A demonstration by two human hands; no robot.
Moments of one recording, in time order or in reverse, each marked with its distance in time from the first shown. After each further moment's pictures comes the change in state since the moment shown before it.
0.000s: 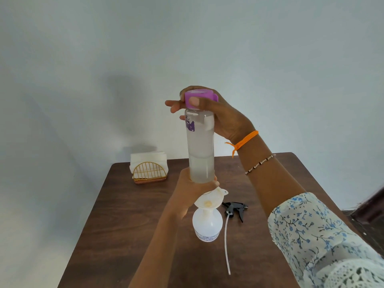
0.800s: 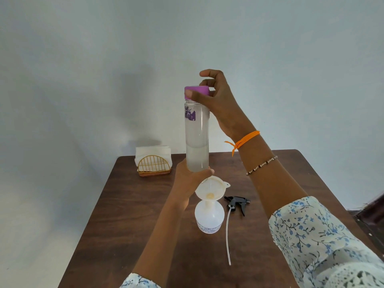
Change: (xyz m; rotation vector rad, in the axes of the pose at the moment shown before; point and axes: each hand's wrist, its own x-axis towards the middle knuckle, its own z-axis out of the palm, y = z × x) left_hand -0.003 0.001 0.000 -0.039 0.215 -0.082; right_hand 0.002 0.009 0.004 -0.313 0.531 0.042
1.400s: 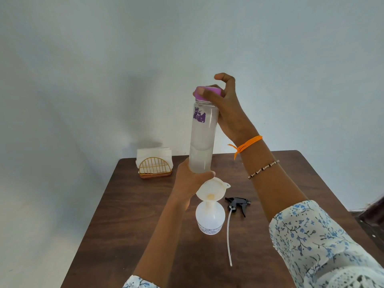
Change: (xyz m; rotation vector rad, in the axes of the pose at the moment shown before) left_hand -0.001 0.004 0.002 0.086 -0.008 -0.028; right_hand -0.007 0.002 -0.007 0.323 0.013 0.032
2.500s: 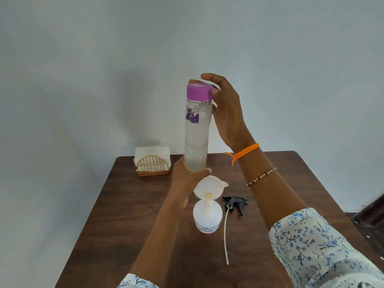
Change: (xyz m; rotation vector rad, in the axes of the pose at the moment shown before) left_hand 0.000 -0.002 -0.001 -0.021 0.072 0.002; right_hand -0.015 0.003 0.001 -0.039 -0.065 -0.206
